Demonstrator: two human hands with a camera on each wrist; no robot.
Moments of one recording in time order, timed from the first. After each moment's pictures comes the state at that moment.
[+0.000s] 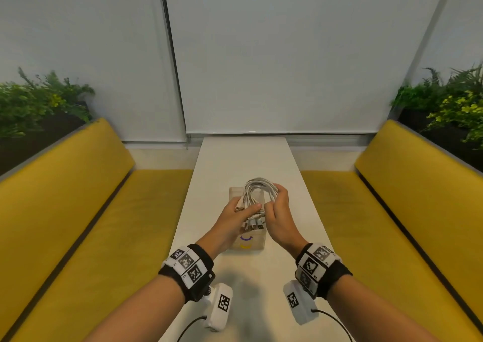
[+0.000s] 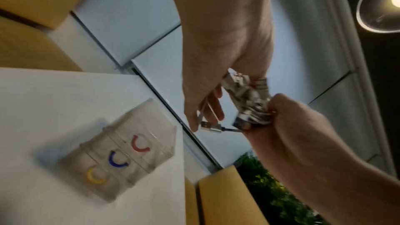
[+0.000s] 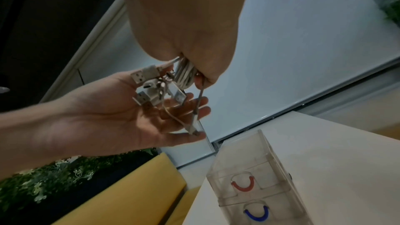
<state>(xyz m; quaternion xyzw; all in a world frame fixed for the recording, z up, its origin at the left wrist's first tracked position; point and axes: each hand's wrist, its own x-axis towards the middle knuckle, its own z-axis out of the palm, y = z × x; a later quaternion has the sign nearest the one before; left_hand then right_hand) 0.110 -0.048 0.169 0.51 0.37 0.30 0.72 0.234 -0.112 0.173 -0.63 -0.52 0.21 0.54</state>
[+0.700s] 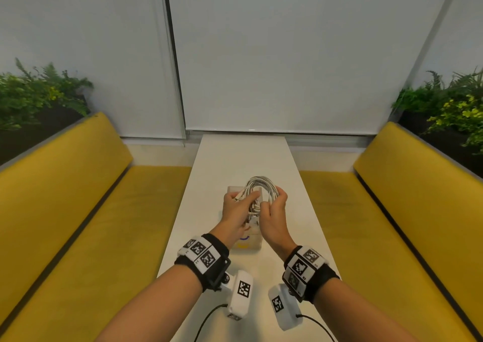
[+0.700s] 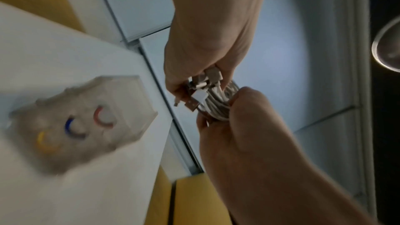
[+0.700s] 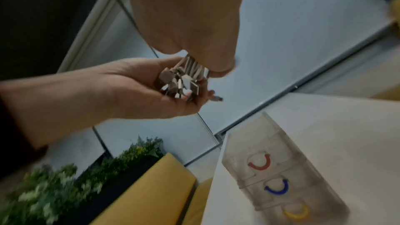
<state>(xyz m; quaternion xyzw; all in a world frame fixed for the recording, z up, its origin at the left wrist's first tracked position) 0.146 -0.041 0.180 0.39 0.45 0.40 0.70 0.223 -0.099 0.162 -0.63 -0.42 0.25 0.61</state>
